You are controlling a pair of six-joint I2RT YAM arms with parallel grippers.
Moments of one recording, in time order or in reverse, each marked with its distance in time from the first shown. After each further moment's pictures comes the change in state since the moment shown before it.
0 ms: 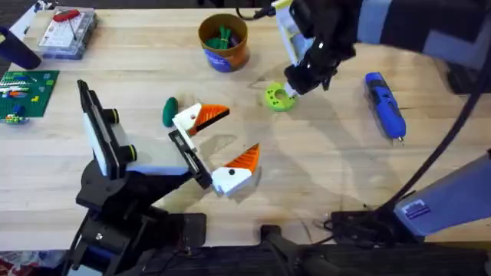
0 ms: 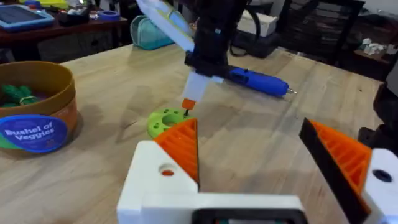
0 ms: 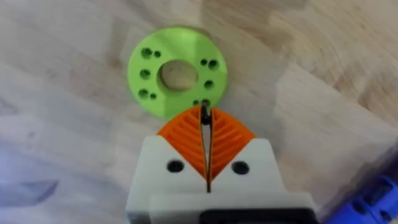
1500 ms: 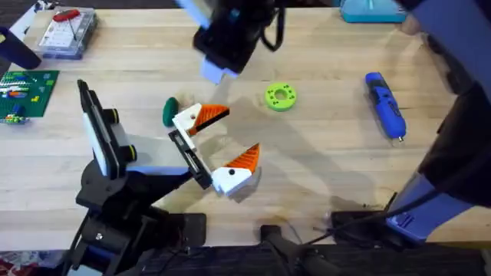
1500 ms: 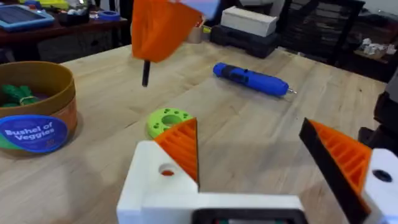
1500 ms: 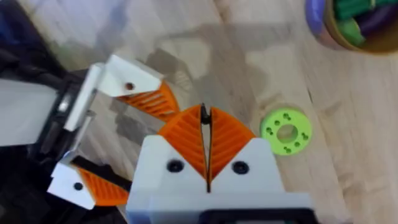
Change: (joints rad) left arm 0.000 0.000 0.000 0.000 0.000 0.000; right arm 0.424 0.181 0.899 -0.575 -0.115 -0.162
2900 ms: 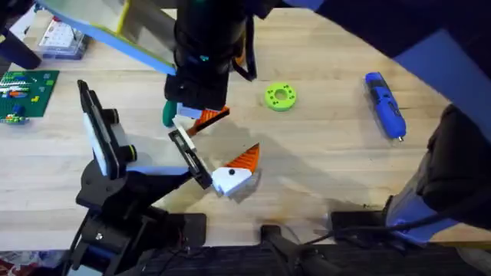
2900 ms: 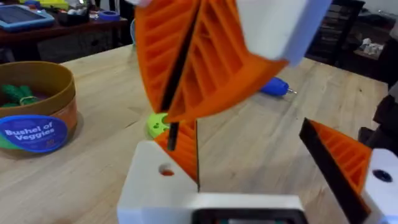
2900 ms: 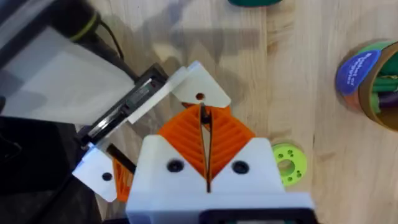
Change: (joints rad) left arm 0.000 0.000 0.000 0.000 0.000 0.000; right arm 0.166 0.000 0.000 0.008 0.001 -0.185
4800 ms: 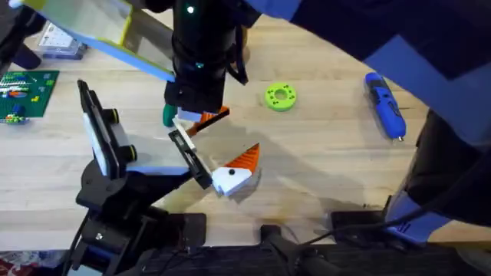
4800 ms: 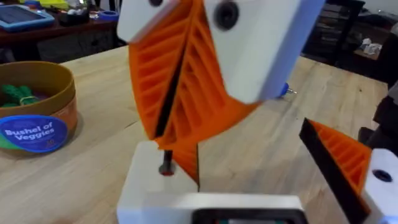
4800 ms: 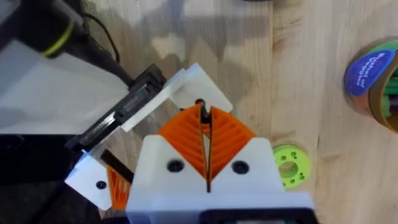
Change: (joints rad) left arm 0.000 0.000 0.000 0.000 0.000 0.000; right arm 0.000 0.039 0.002 -0.005 0.000 -0.008
